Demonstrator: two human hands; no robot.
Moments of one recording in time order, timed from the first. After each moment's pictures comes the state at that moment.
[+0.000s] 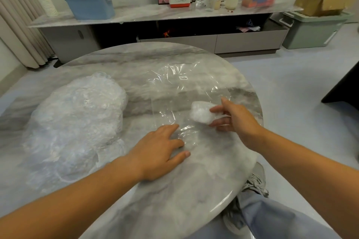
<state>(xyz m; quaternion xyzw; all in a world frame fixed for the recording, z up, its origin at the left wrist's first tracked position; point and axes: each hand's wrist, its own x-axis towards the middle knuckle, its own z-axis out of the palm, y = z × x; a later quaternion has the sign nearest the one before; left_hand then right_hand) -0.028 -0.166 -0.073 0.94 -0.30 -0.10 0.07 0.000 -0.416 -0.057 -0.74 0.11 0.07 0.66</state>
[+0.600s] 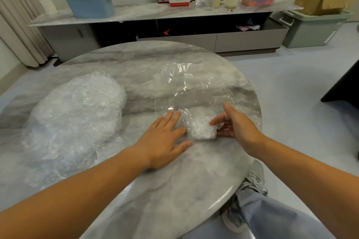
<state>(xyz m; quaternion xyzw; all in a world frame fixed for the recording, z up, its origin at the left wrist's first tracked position) -0.008 -0.178 -0.082 0.95 -0.29 -0.11 0.04 -0.015 -0.420 -0.073 -0.71 0.10 0.07 0.69</state>
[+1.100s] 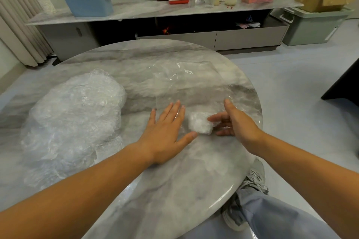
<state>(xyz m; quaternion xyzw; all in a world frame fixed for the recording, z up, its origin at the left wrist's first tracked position) -0.004 -0.190 -0.078 0.96 -0.25 -0.09 0.08 -0.013 -0.422 -0.072 -0.75 0.10 0.09 0.65</state>
